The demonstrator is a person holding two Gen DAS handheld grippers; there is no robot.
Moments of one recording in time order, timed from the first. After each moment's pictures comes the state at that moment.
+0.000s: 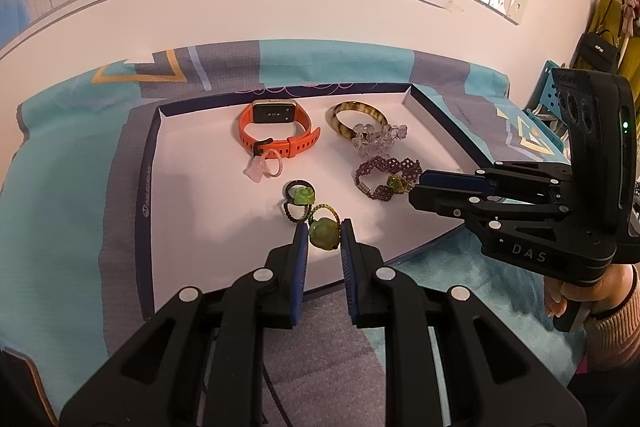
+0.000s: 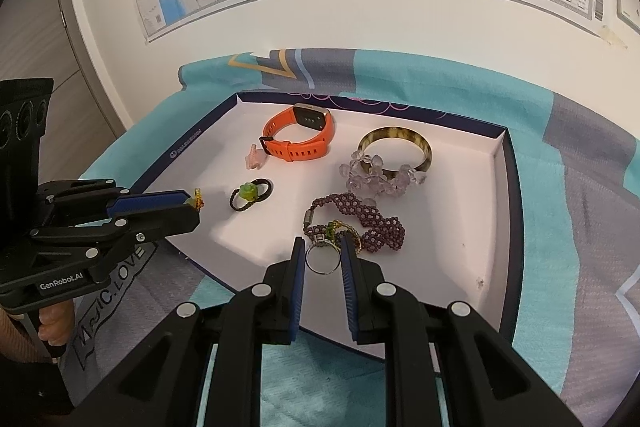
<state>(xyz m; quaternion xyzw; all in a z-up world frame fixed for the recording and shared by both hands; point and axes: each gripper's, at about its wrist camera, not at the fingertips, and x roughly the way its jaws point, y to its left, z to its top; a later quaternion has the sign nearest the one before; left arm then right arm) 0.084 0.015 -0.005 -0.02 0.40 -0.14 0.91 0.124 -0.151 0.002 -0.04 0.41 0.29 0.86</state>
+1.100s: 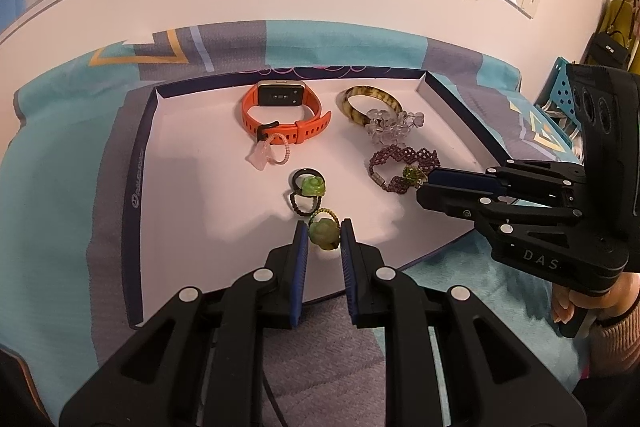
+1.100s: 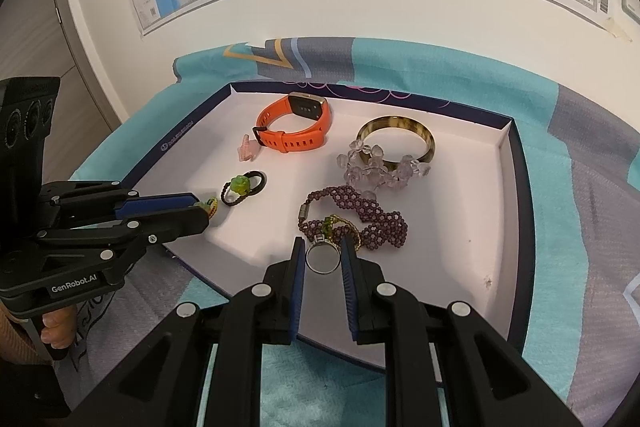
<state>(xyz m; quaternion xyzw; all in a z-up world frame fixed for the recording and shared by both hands) 0.097 0.015 -0.018 -0.02 0.42 -0.13 0.90 0.130 -0.148 -0.007 -0.05 0.43 0.29 0.86</state>
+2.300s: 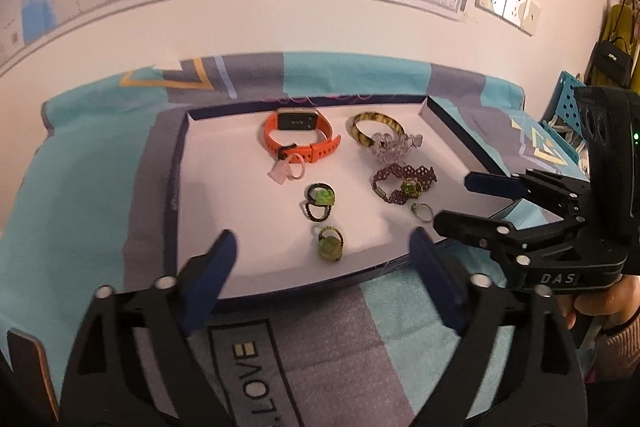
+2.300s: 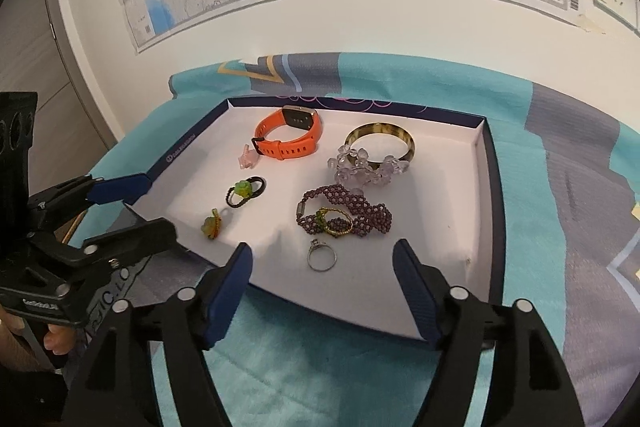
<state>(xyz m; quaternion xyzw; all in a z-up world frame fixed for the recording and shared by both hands) 0.065 0.023 0.004 -0.02 0.37 -0.10 0.92 0.112 -0.163 0.006 -0.02 0.41 0.27 0.87</state>
